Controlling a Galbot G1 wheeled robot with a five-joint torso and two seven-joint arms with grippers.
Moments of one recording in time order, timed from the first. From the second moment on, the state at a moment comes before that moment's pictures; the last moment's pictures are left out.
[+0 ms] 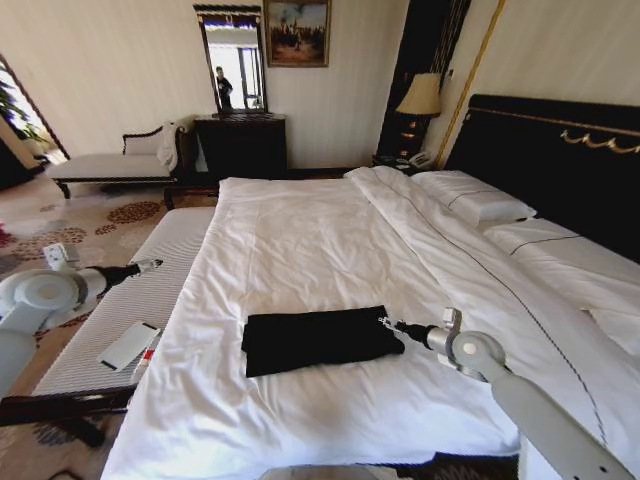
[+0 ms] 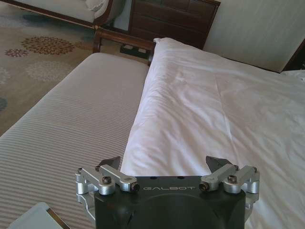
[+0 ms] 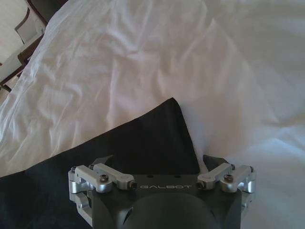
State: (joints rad) left arm 1.14 -0.49 -0.79 -1.80 -1.57 0.70 -0.45; right arm -1.15 0.76 0.35 1.73 1.42 -0.60 0.14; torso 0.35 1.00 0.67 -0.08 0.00
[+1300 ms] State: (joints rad) left arm 1.15 -0.53 -0.76 -1.78 -1.49 0.67 -0.43; right arm -1.18 0.77 0.31 1.77 1.37 -0.52 0.03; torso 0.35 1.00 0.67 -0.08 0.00
